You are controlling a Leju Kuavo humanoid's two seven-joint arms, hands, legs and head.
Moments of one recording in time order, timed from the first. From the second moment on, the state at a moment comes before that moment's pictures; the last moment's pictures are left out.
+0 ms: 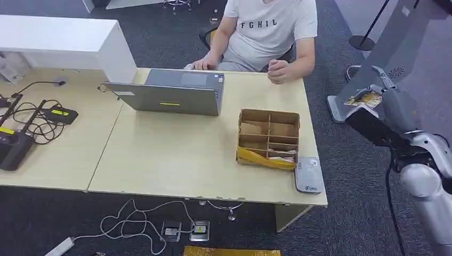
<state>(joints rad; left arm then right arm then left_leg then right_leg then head) -0.14 0.22 -0.91 -0.18 0.94 0.16 0.21 -0.47 -0.59 0.26 -1.60 0.55 0.06 0.03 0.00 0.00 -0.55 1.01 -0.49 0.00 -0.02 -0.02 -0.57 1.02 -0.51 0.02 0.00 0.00</state>
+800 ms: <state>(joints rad) -0.14 0.23 -0.95 -0.18 0.94 0.15 0.20 -0.61 -0.40 0.39 -1.37 0.62 0.00 -0.03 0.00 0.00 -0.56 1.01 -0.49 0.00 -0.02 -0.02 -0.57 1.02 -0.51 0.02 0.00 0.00</state>
